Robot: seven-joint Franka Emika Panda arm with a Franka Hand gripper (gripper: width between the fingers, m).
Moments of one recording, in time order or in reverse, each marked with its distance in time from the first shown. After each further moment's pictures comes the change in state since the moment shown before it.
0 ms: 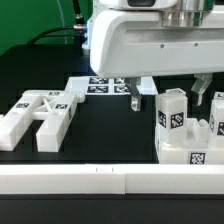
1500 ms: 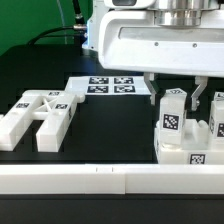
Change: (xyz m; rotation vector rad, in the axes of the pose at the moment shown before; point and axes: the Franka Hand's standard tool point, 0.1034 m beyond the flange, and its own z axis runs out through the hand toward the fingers) arm 0.005 -0.011 -0.001 0.037 0.012 0.806
